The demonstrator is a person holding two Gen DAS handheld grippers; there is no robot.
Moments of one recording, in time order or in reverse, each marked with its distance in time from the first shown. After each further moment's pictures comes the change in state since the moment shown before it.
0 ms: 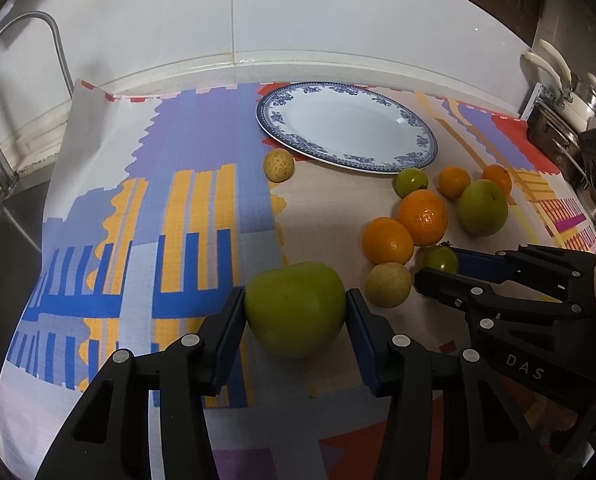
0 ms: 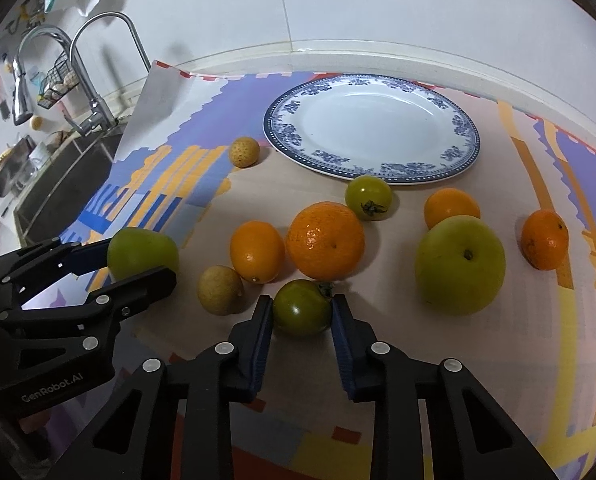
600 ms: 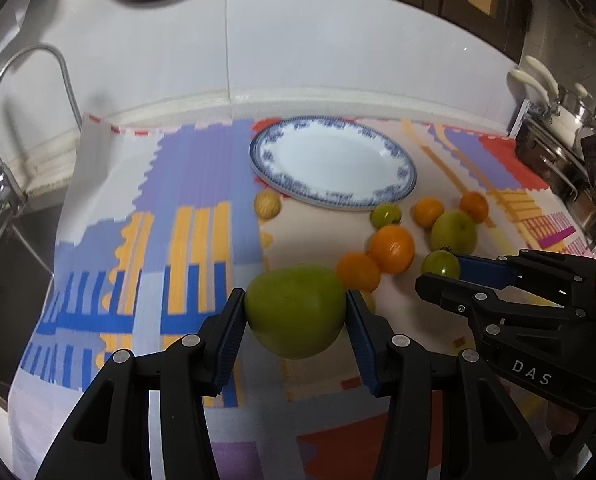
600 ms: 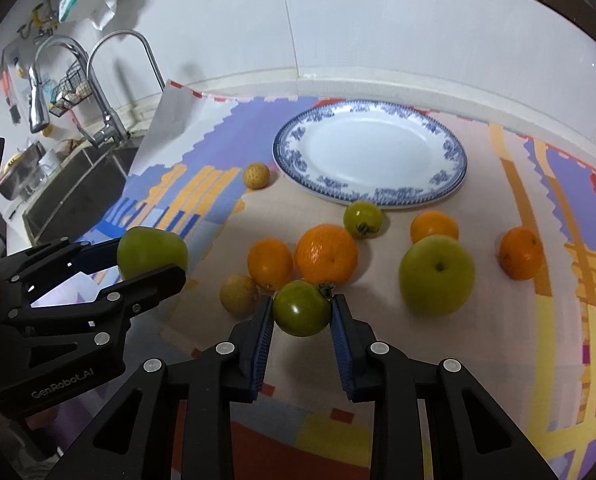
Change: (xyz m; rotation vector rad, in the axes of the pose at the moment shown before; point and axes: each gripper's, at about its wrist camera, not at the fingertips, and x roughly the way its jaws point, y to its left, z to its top) left arm -0.034 -0.014 0.014 0.014 -0.092 0.000; right arm -0.037 -0.001 0.003 -0.013 -0.074 0.010
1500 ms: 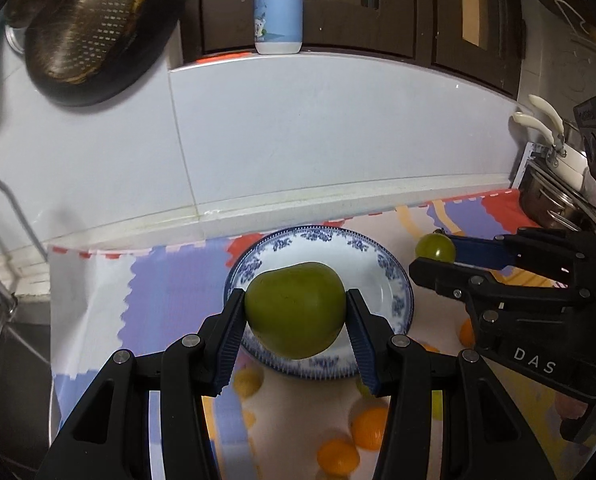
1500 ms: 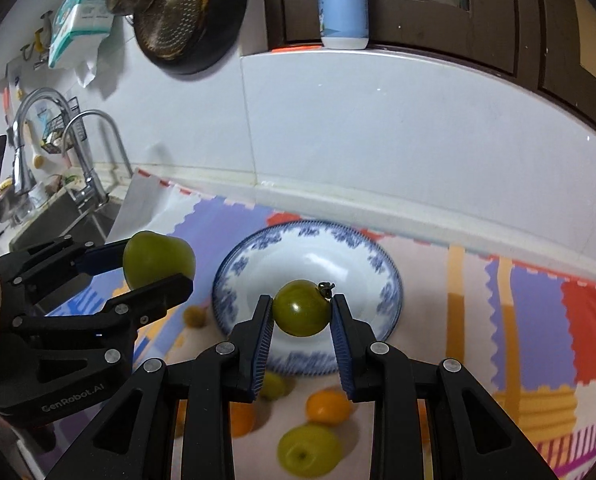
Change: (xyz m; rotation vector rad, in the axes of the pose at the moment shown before) left arm 0.034 -0.028 0.129 0.085 -0.142 0.004; right arm -0.015 -0.060 0.122 -0.081 -0.164 -0.065
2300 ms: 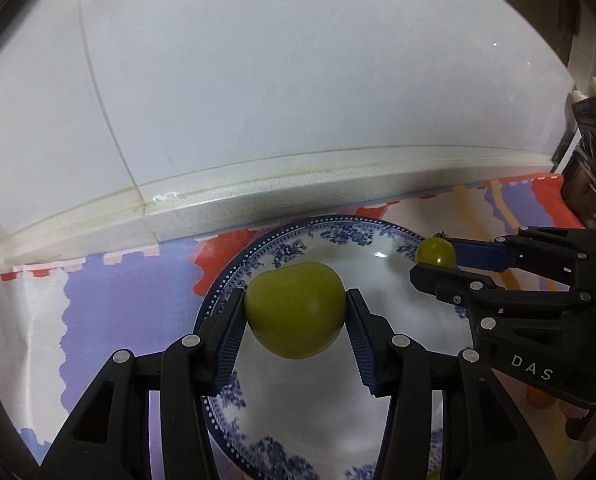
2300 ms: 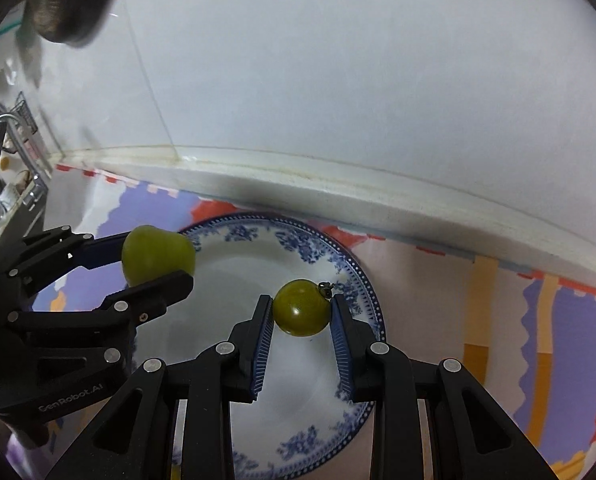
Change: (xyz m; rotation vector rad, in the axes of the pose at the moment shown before) left arm 0.155 0.019 0.031 -0.009 0.206 -0.035; right arm 0.146 -0.063 0.027 0.058 0.207 0.018
